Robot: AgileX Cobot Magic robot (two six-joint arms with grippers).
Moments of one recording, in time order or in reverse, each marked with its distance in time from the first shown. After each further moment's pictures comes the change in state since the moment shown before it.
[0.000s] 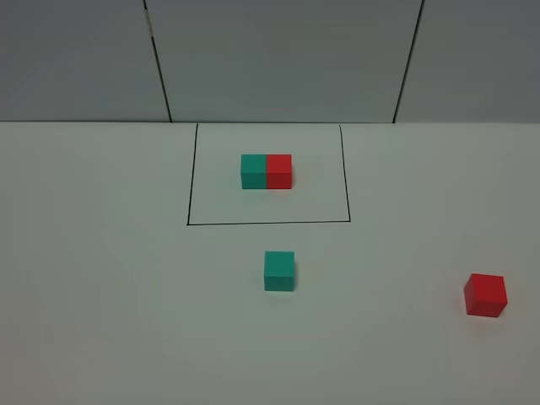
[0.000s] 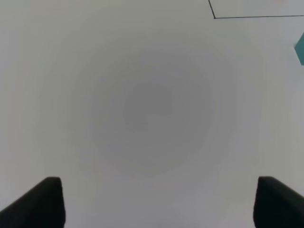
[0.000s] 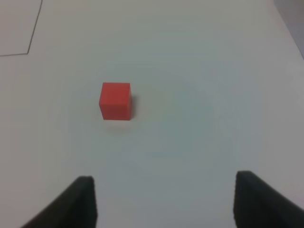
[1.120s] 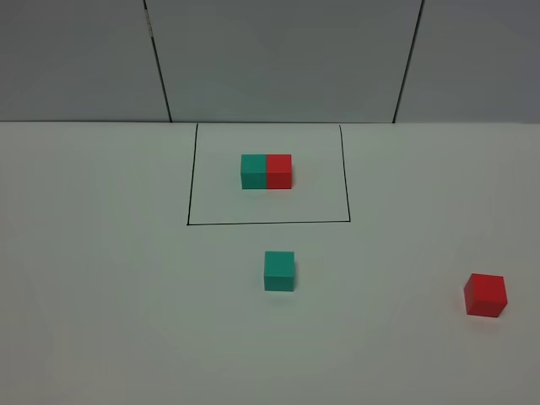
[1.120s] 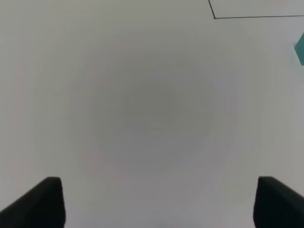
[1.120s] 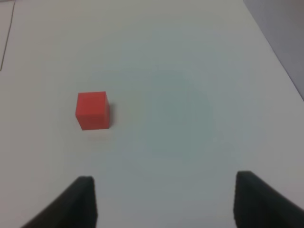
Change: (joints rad) left arm 0.000 0.000 0.000 0.000 0.000 0.000; right arm 0.000 0.000 0.000 -0.082 0.000 0.105
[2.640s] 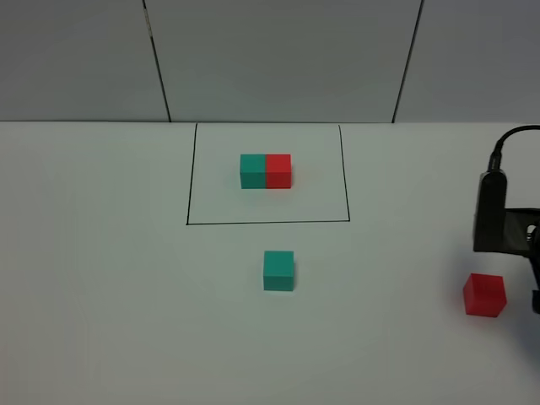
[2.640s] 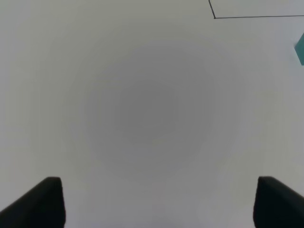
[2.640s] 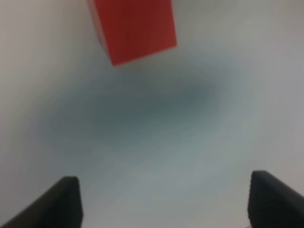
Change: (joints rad) left arm 0.000 0.000 0.000 0.000 0.000 0.000; right arm 0.144 1.539 -0.426 -0.270 -0.272 -1.015
